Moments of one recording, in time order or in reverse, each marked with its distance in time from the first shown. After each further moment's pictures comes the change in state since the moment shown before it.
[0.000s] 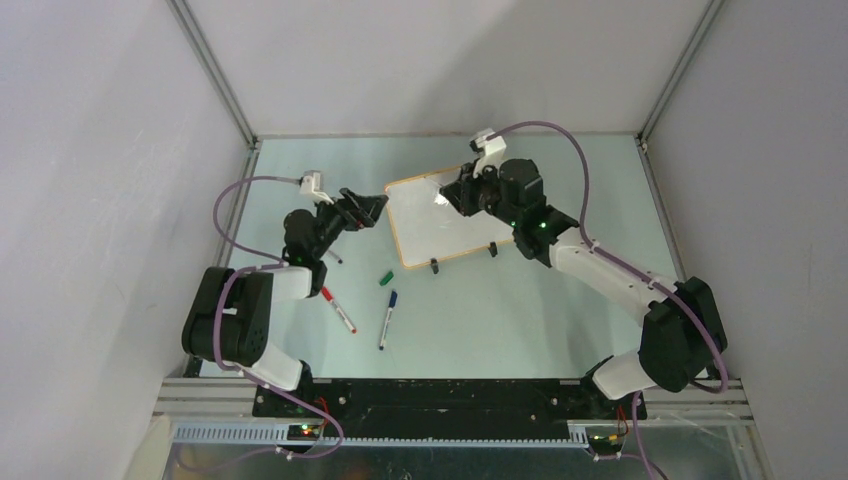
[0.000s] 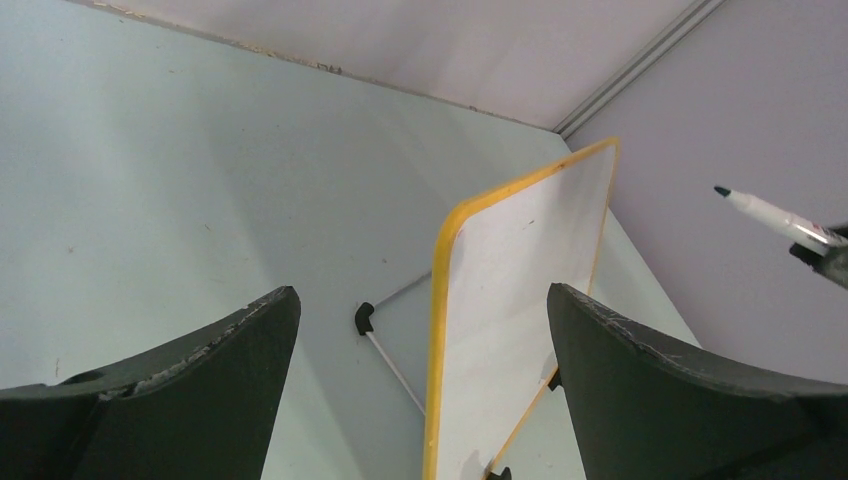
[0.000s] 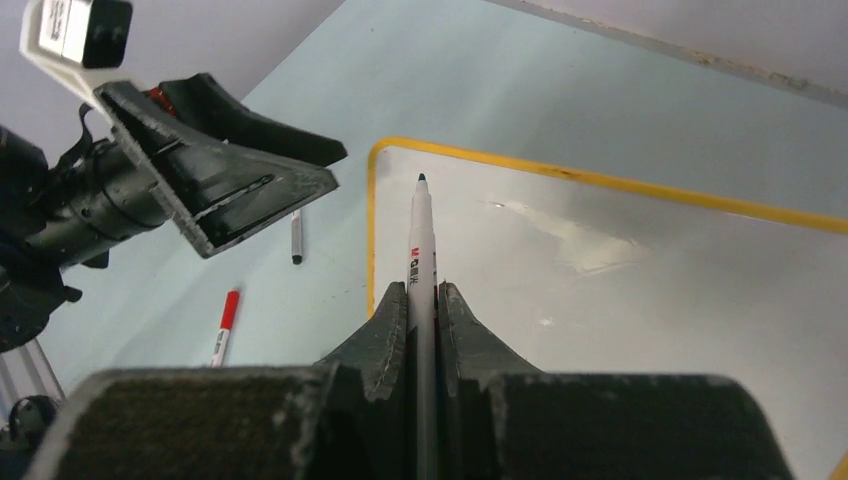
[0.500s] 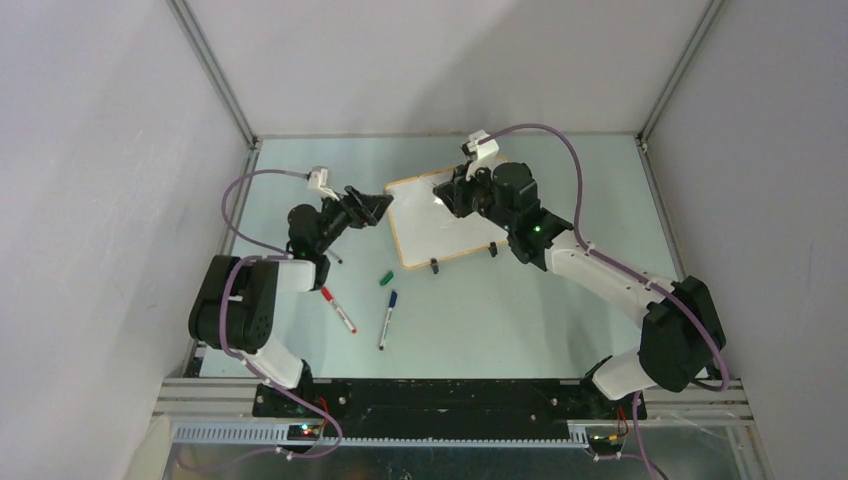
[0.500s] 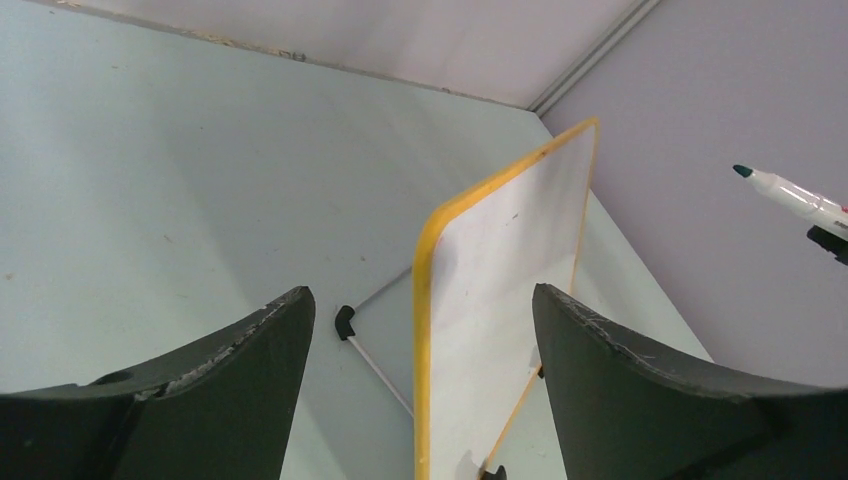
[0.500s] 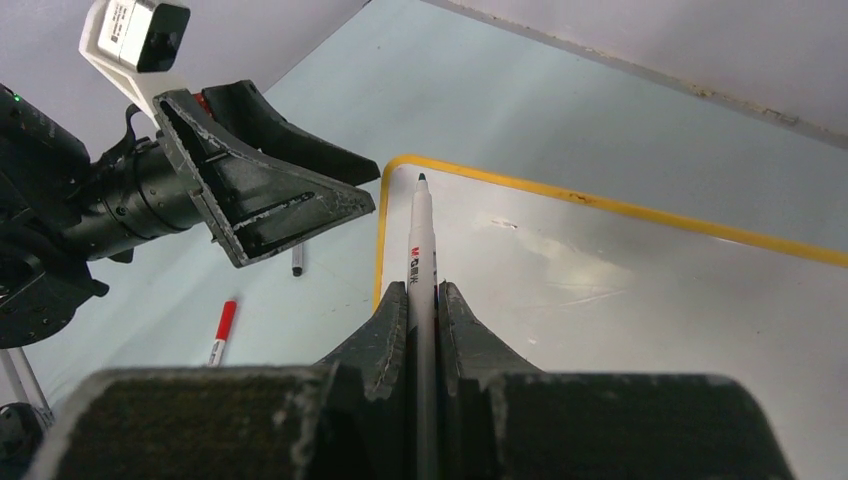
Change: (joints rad) left arm -0.005 0.072 0.053 0.026 0.071 -0.001; right arm 0.069 0.002 0.000 0.039 0.065 -0.056
